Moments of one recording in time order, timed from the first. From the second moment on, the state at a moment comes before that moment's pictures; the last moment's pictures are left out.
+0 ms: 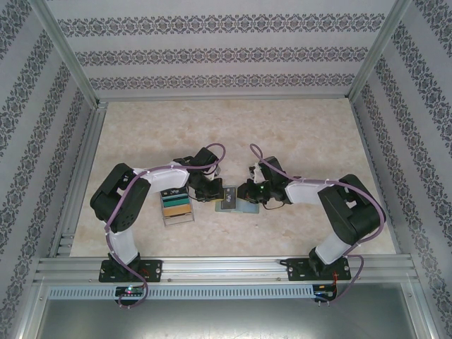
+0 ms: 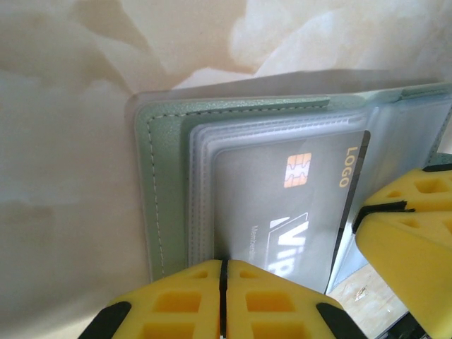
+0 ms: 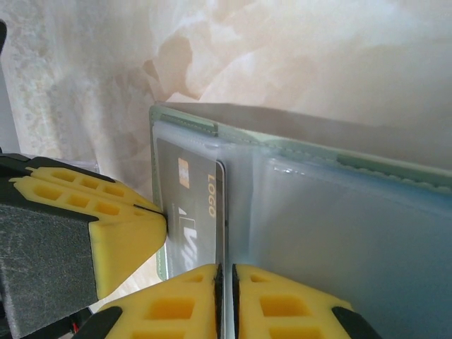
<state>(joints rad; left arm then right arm) -0.61 1.83 1.06 -0.45 0.45 -0.71 0.50 1.62 0.64 0.05 -0.59 0.79</state>
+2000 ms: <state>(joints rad) -0.59 1.82 1.08 -0.50 0.42 -0.70 0.47 1.65 0.61 0.10 -0.65 0.80</state>
